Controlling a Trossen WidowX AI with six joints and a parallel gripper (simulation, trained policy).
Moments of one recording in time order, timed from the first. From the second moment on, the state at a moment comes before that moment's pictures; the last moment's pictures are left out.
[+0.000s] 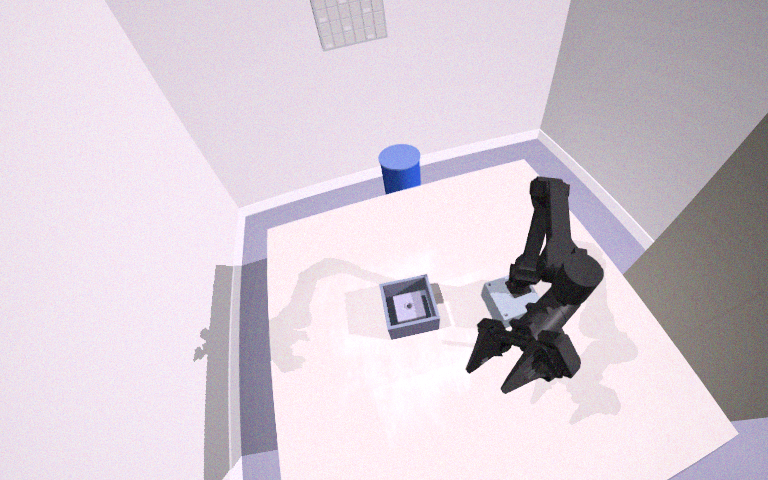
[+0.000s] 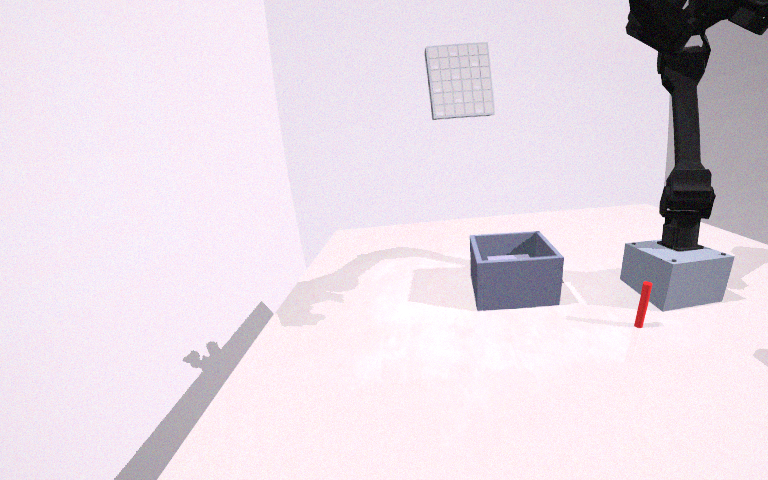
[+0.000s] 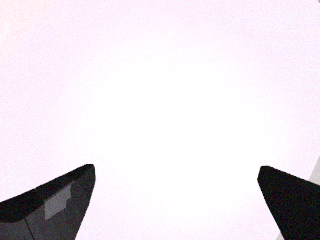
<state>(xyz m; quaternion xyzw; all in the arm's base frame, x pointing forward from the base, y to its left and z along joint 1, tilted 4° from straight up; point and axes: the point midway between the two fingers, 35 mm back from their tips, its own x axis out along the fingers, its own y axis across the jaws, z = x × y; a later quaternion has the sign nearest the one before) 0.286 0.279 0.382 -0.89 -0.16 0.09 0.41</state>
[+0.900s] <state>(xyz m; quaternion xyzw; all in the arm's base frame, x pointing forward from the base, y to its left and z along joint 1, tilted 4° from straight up) 0.289 0.269 0.327 -0.63 0.00 0.23 0.74</state>
